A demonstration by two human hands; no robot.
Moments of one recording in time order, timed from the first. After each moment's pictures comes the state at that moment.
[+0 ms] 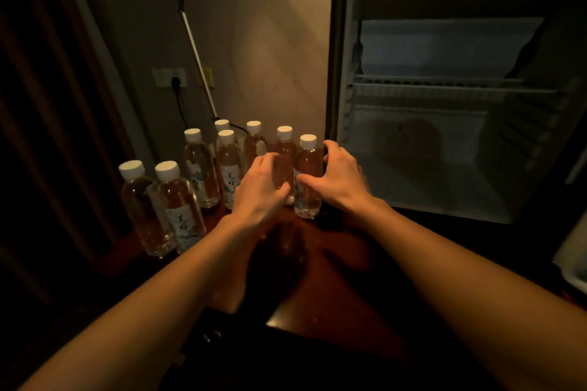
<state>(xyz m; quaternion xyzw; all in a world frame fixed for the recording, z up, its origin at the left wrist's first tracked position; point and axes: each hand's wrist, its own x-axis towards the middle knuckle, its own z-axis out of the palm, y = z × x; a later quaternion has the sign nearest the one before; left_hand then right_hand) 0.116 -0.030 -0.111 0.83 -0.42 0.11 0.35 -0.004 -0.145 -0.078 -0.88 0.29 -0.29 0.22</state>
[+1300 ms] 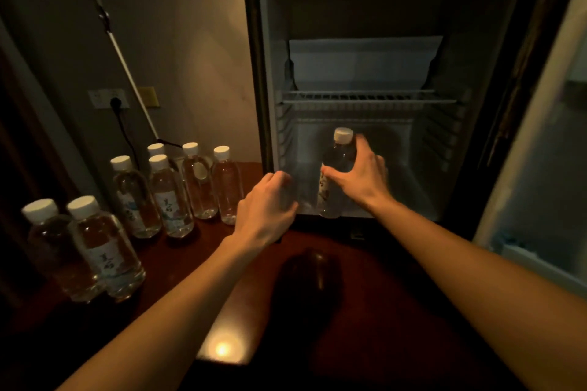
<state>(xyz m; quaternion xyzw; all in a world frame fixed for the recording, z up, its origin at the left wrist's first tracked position) 0.026 -0.093 -0.089 0.79 -0.51 0.09 0.31 -0.103 -0.237 -0.062 -0.80 0.36 -0.41 0.23</state>
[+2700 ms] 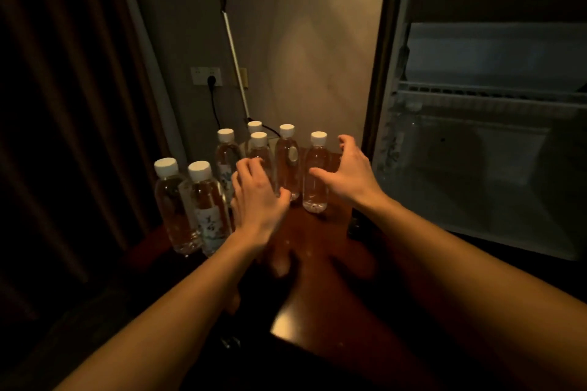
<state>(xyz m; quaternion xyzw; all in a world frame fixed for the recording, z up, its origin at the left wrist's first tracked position) 0.127 0.001 -0.114 0.87 -0.25 0.21 0.37 0.045 -0.145 -0.073 -0.88 0.22 -0.31 0.31</state>
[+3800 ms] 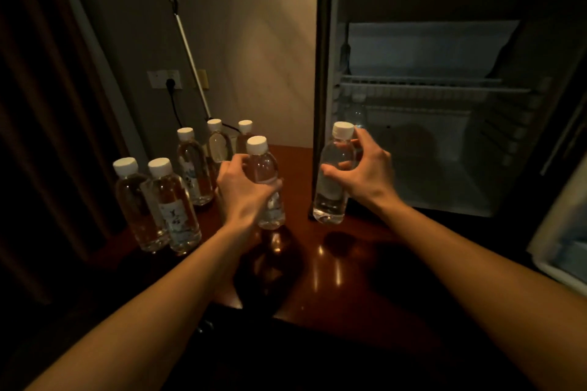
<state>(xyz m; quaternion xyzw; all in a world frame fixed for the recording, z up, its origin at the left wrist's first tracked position) 0.078 -0.012 -0.100 0.79 -0.26 0.14 0.53 -0.058 -0.171 -0.078 -0.82 0.21 -0.45 0.28</state>
